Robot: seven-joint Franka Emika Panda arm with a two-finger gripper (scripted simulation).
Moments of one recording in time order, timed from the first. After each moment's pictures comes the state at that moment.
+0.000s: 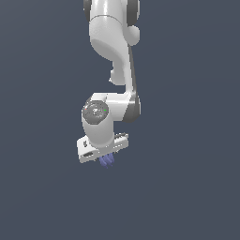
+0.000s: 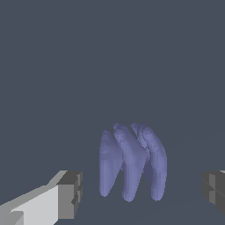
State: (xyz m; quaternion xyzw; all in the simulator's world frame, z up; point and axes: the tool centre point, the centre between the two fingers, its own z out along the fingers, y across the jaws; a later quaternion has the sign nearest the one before) arm 0.089 -0.063 0.090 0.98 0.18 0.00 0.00
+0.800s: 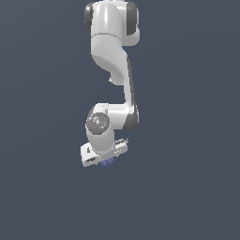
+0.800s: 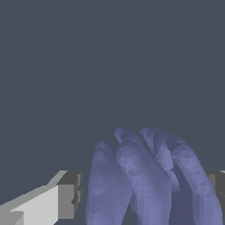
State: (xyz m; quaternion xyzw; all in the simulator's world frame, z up) arm 0.088 -0.063 0.040 0.98 0.19 0.00 0.00
